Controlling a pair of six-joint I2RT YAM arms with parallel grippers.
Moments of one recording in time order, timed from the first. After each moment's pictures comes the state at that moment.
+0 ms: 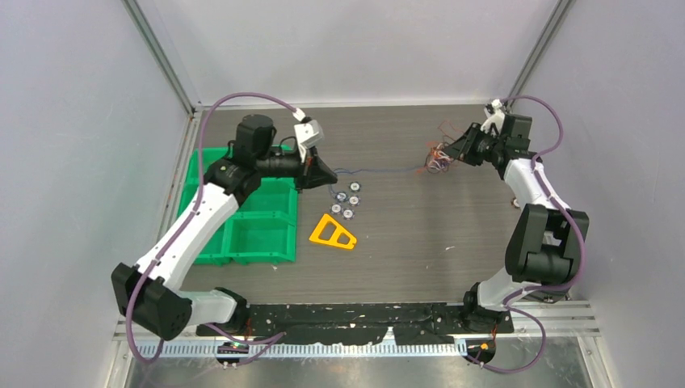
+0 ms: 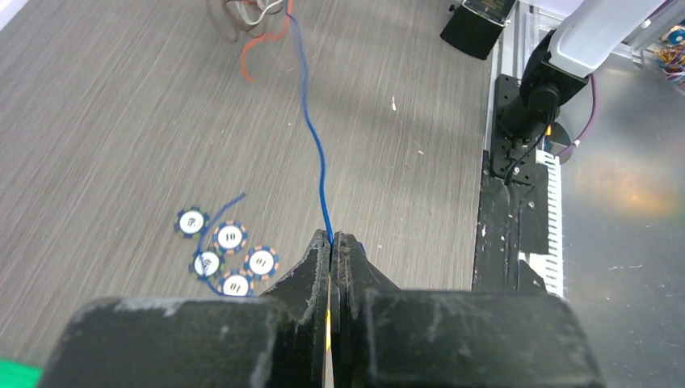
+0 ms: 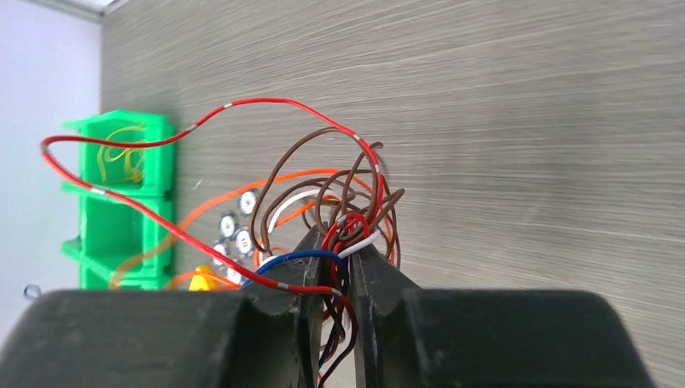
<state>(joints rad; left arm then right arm) -0.44 1.28 1.25 -0.43 0.89 0.21 -0.21 1.58 1.13 -0.21 -0.67 0.33</state>
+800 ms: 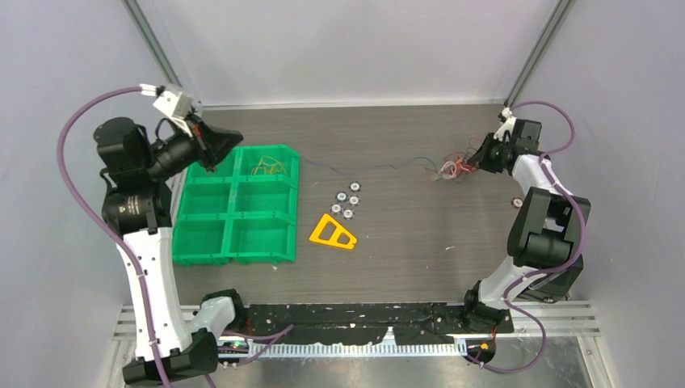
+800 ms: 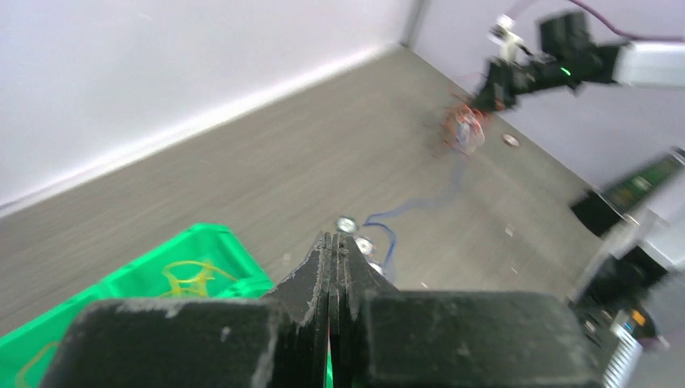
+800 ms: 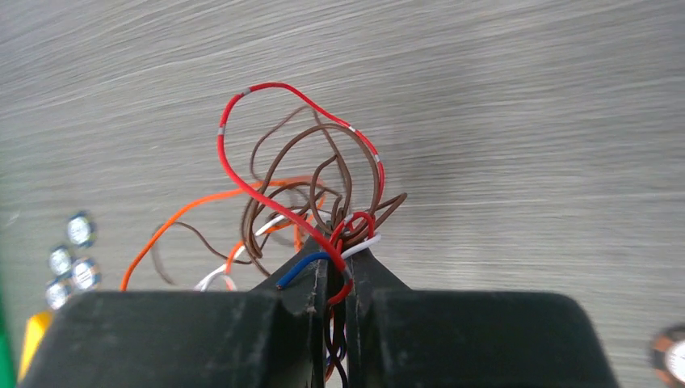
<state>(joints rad) 0.20 1.01 1.46 -0.62 0.99 -0.03 -0.30 1.69 1.17 -0.30 -0.47 0.12</state>
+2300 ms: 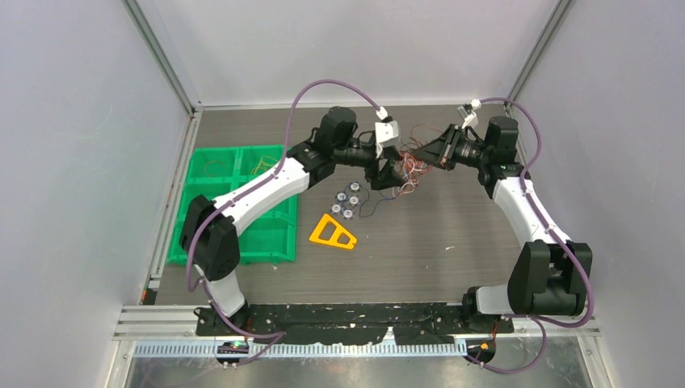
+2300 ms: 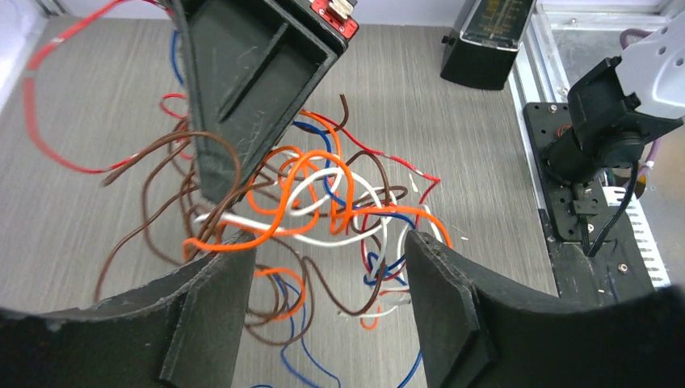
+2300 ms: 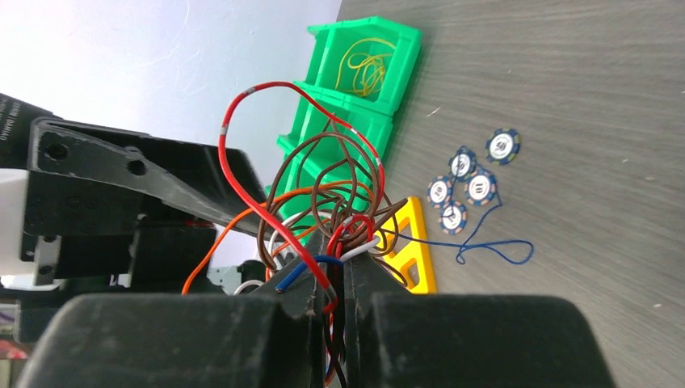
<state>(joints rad) -0.74 1.75 1.53 -0.10 0.79 0.24 -0.05 1.36 1.00 -0.01 -1.01 0.71</state>
